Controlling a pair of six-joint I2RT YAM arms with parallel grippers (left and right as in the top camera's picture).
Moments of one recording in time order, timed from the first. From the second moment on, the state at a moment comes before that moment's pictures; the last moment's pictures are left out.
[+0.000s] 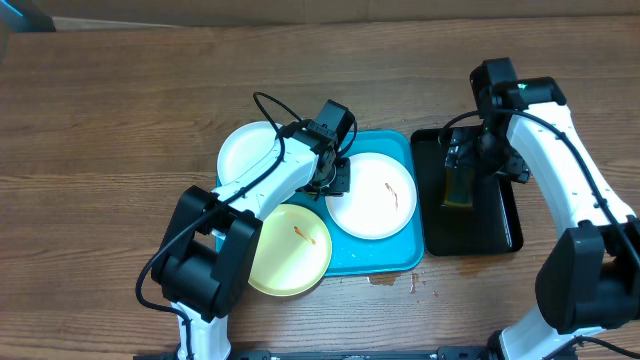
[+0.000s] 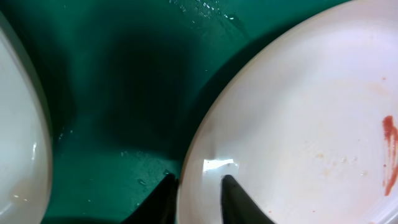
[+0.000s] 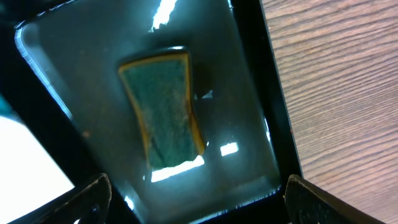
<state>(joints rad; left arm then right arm) -0.53 1.99 1.38 -0.77 0.09 -0.50 0.10 1.80 1.49 -1.24 0.14 0.42</state>
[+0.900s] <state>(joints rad) -0.53 1.99 1.38 -0.75 0.08 -0.50 0.09 1.81 1.17 -0.95 0.08 0.38</state>
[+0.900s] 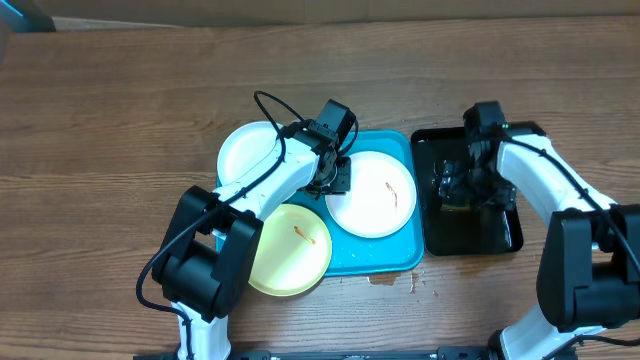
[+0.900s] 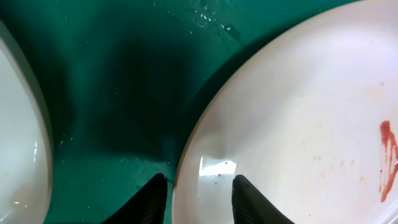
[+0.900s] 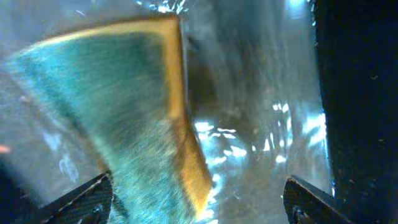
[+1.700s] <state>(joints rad) -0.53 1.99 1.38 -0.79 0.08 -0.50 0.08 1.81 1.11 -0.85 -0.04 0.38</state>
